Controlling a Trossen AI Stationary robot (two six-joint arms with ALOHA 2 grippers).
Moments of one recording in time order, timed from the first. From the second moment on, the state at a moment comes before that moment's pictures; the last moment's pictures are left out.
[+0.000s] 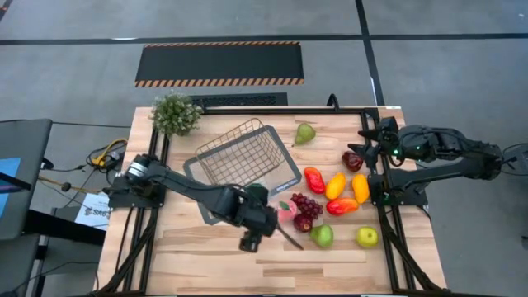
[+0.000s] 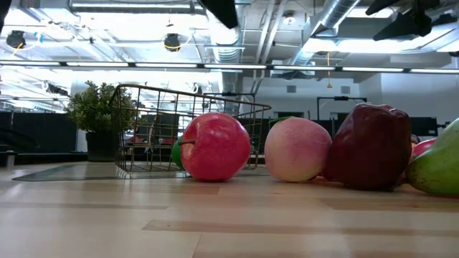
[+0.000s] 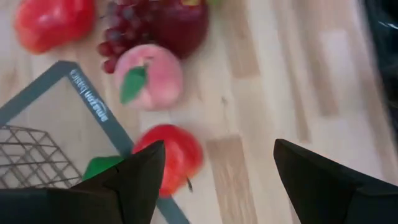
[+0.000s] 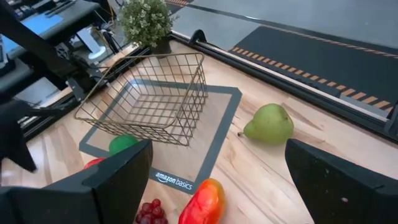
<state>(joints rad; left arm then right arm) -0.36 1.96 1.86 -1.05 -0.19 -0.17 0.01 0.54 0.95 -0.92 0.47 0.60</state>
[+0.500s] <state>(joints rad) -0.30 2.05 1.86 -1.00 -0.16 -0.46 0.01 0.53 0.95 -0.95 0.47 0.59</state>
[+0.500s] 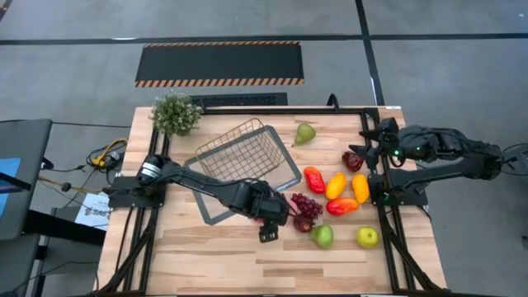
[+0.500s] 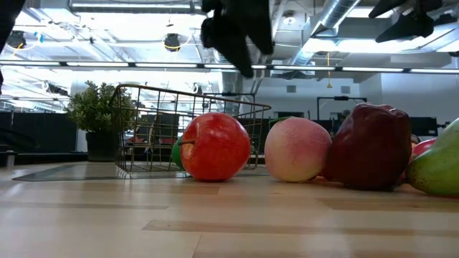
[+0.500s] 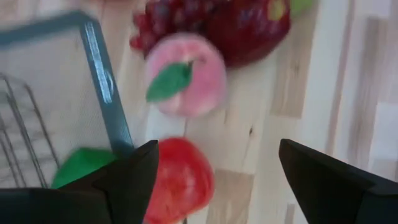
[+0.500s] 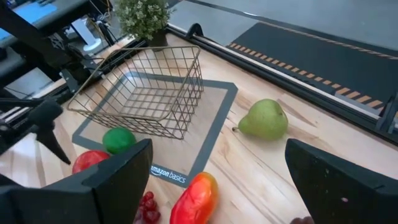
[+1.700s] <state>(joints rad) -0.32 2.17 1.87 -1.06 -0.26 -0.69 0.01 0.53 0.95 -1.02 0.44 0.55</state>
